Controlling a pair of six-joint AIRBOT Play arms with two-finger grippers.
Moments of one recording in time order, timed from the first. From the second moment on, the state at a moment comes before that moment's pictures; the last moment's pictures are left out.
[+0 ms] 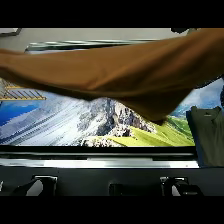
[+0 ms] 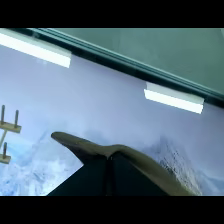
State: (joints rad) left arm 0.40 -0.93 1.91 1.10 -1.39 -1.69; right arm -0.04 -0.69 1.86 -1.25 1.01 1.82
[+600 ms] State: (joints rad) left arm 0.27 -1.16 1.78 1.09 -1.34 -1.73; right arm -0.04 -1.18 1.91 -1.26 1.16 1.95
